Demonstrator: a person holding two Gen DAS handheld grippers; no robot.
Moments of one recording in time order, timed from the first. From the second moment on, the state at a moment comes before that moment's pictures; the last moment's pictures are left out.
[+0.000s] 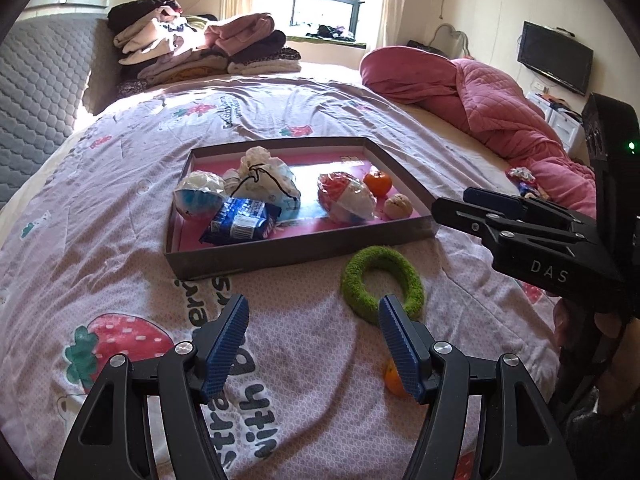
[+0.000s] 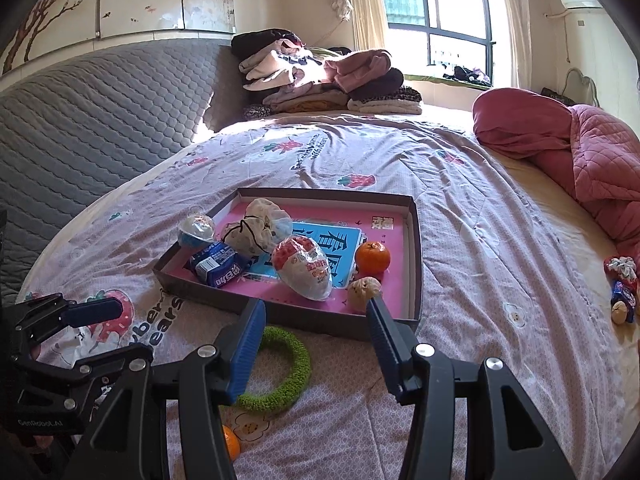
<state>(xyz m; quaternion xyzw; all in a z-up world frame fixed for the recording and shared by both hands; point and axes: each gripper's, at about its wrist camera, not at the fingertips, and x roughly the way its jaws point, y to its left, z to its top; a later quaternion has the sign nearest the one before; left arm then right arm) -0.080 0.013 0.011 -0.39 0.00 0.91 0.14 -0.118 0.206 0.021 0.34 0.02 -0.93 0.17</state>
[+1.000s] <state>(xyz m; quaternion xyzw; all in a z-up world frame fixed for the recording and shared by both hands) -0.045 0.063 -0.017 -0.41 0.04 0.88 0.21 -0.122 0.191 -0.020 0.40 0.04 -0.90 0.18</state>
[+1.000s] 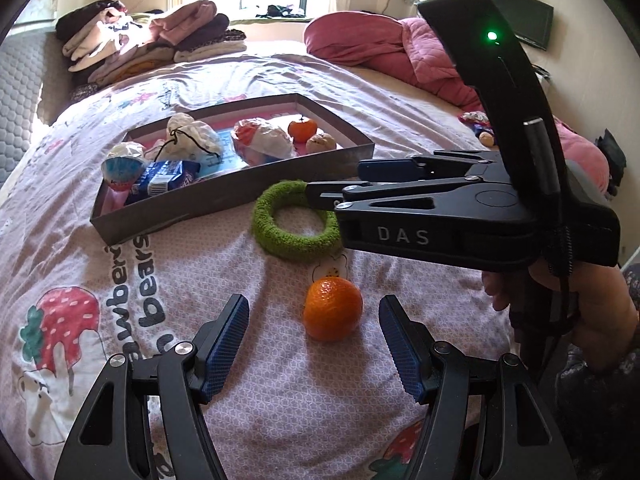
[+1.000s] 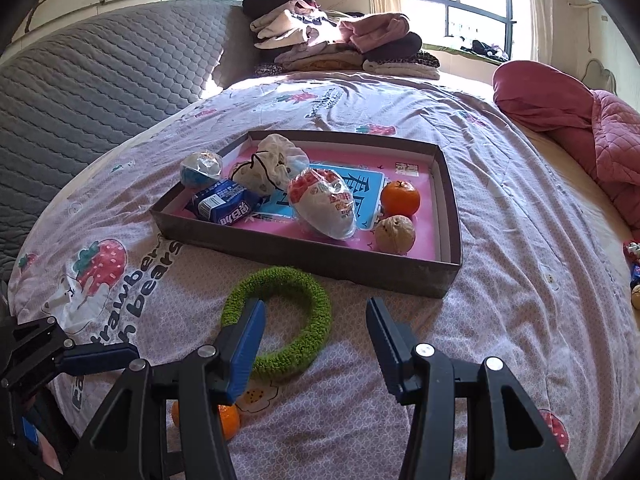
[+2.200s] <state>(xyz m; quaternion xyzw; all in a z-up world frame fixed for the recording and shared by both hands) -0.071 0.069 -0.048 -0.43 0.04 0.87 0.23 -0.140 0.183 -0.051 0.42 0.06 -0.89 0.20</state>
